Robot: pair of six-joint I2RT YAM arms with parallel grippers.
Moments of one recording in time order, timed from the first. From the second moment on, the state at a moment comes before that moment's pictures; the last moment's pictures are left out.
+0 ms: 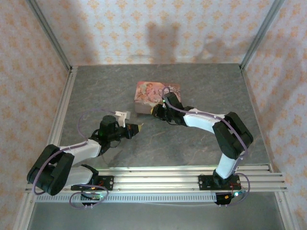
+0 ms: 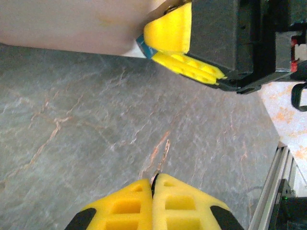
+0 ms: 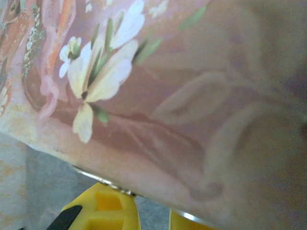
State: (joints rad) left arm -0.38 1.26 0.31 0.50 0.51 -0.57; right arm 0.65 1.74 1.03 -0.03 -0.24 0.91
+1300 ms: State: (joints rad) left arm -0.27 1.58 0.47 0.81 0.69 -0.54; right arm 0.57 1.67 1.17 -0.16 -0.60 0.89
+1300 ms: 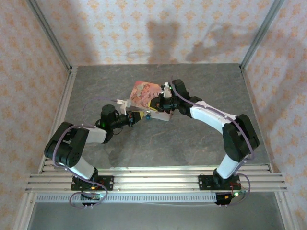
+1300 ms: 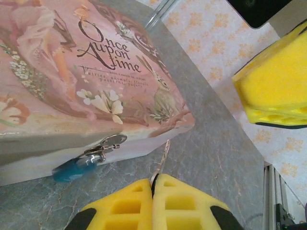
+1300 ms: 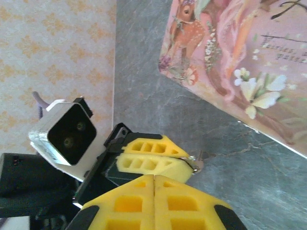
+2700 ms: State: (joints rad) left arm -0.27 1.07 0.33 0.21 0.42 -0.40; right arm 0.93 2.10 1.53 -0.51 0.57 0.91
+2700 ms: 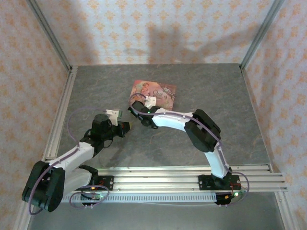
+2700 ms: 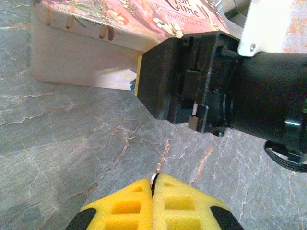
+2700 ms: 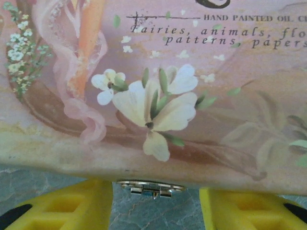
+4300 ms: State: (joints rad) left arm -0.27 1.11 0.31 0.27 0.48 -0.39; right arm 0.79 1.95 1.41 -0.42 0.11 0.73
